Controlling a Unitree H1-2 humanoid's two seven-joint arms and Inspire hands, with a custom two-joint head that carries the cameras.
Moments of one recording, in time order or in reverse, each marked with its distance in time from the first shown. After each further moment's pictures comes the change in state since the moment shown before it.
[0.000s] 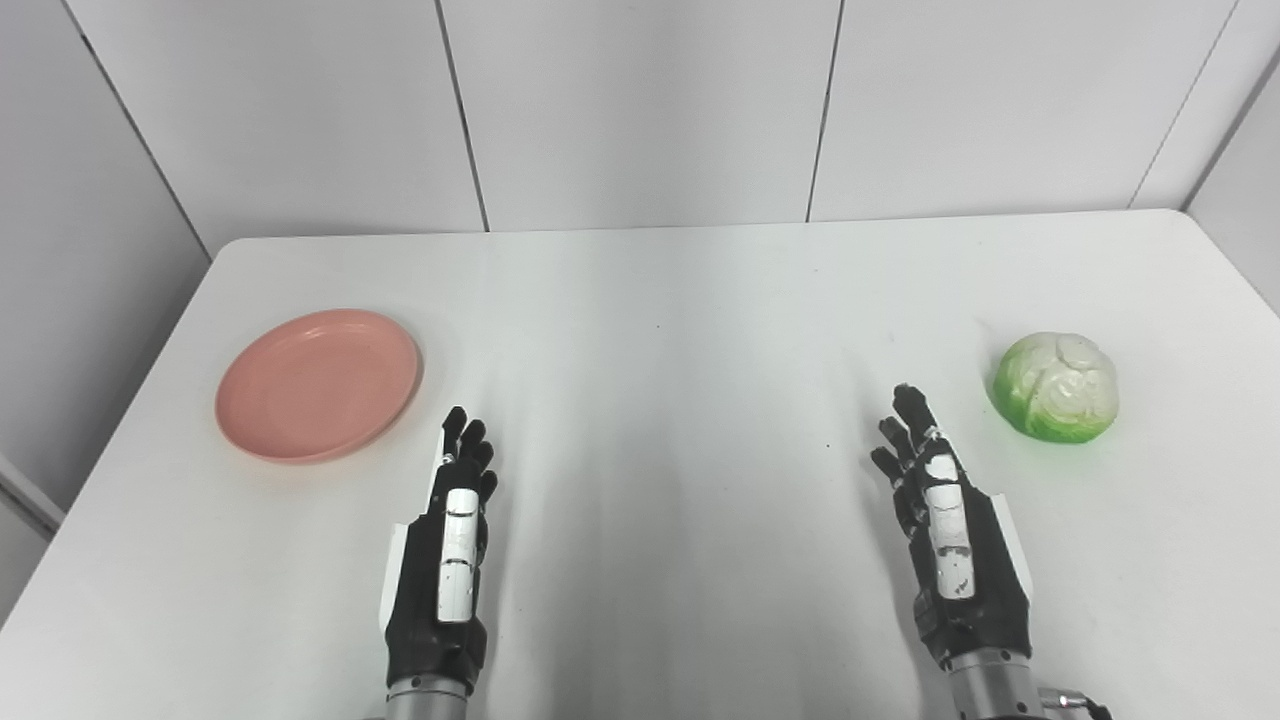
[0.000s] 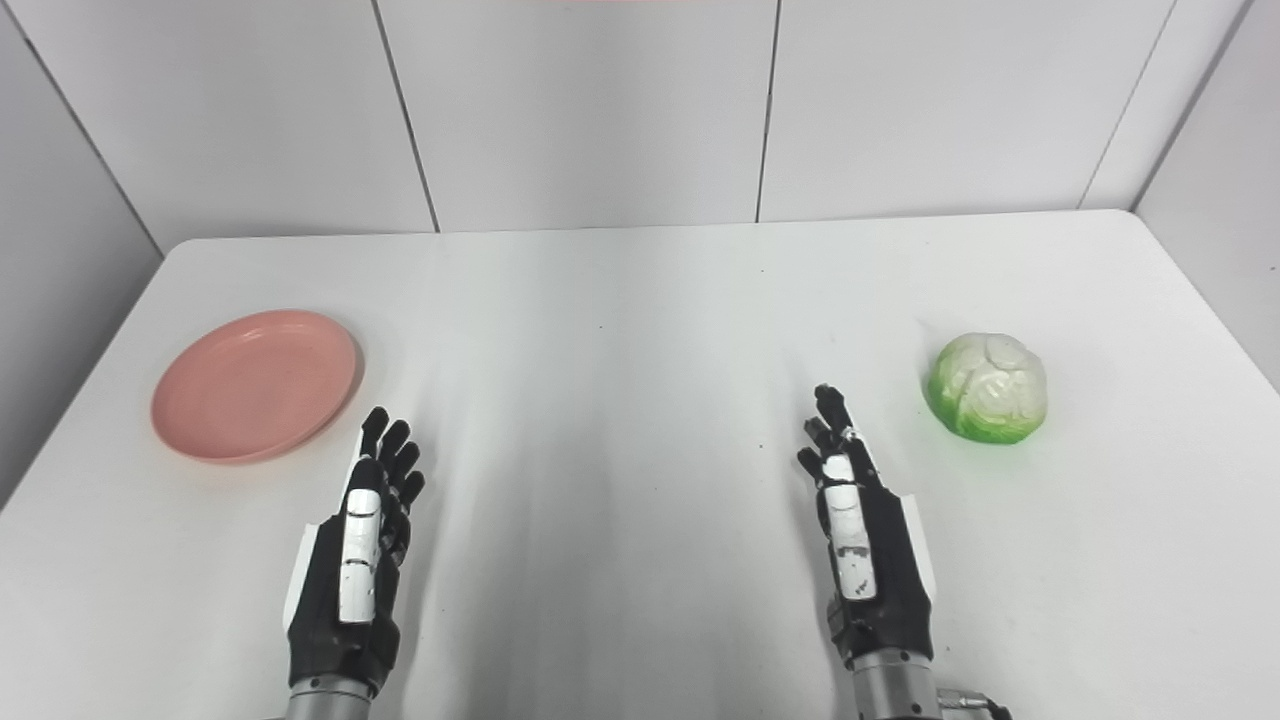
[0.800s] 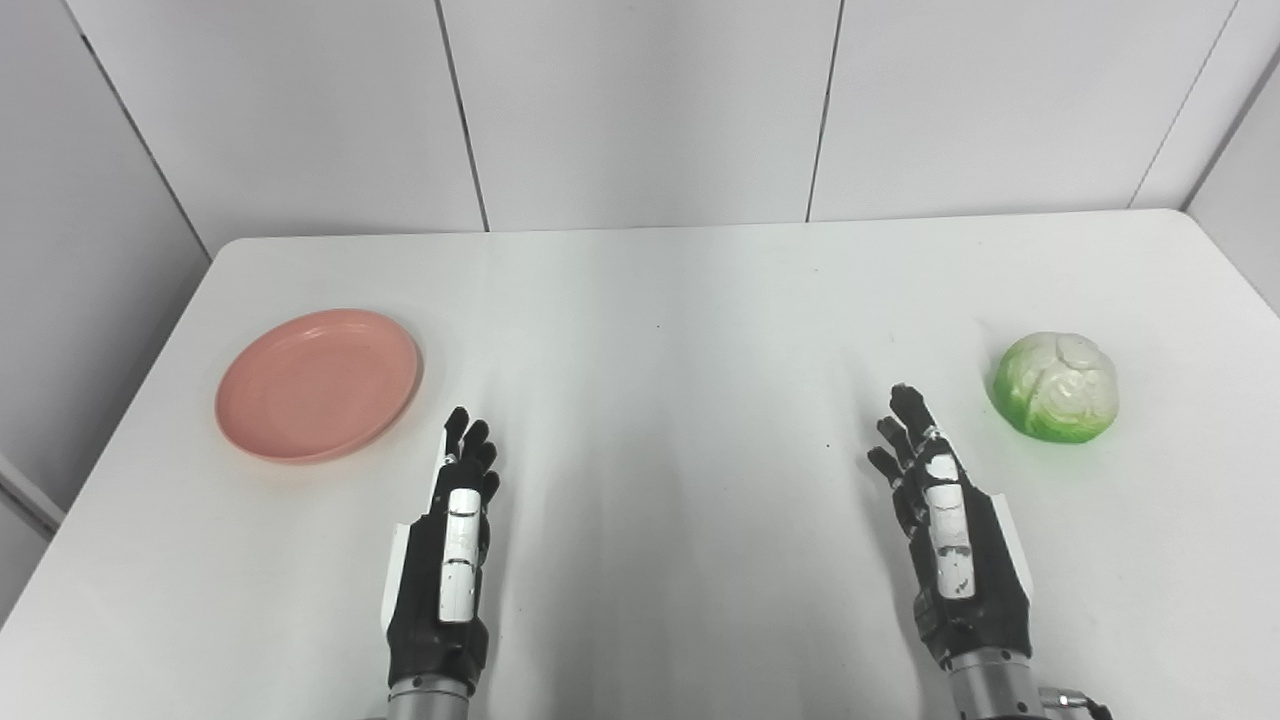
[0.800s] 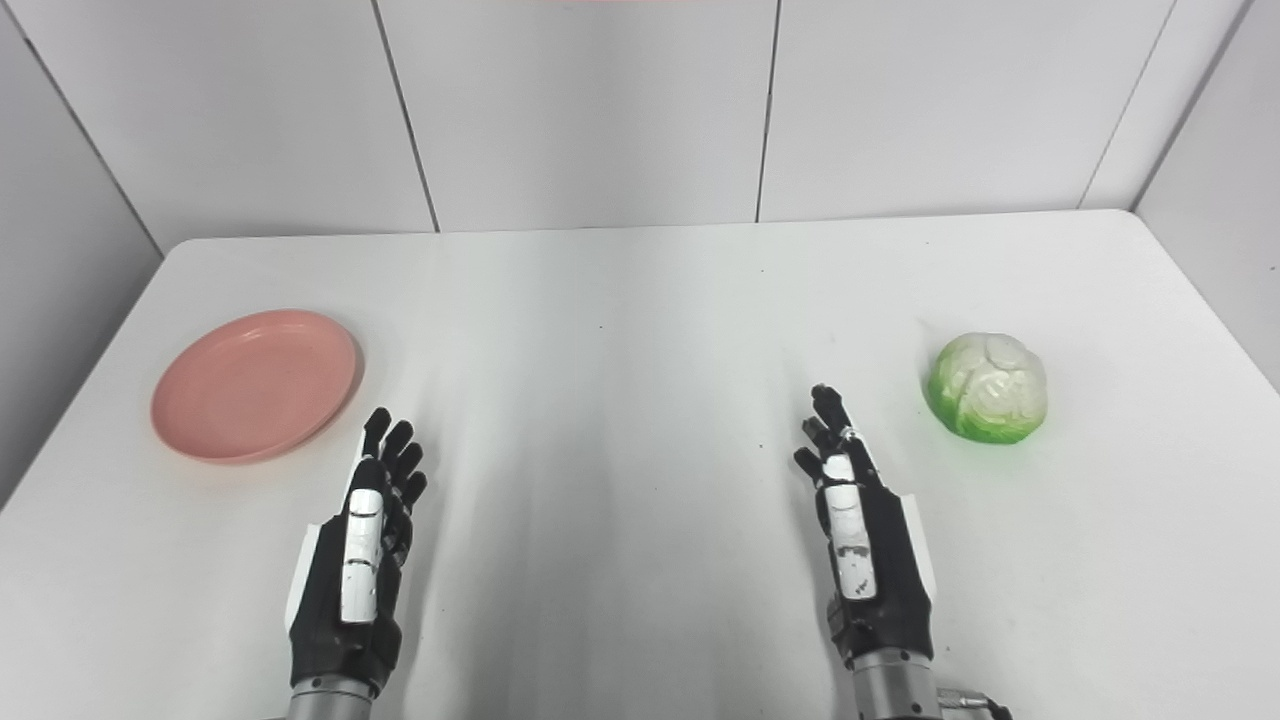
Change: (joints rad) left arm 0.000 0.000 -0.004 0.001 -0.002 0.003 0.000; right arm 0.000 0.000 -0.001 -0.003 0.006 0.003 0.000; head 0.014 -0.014
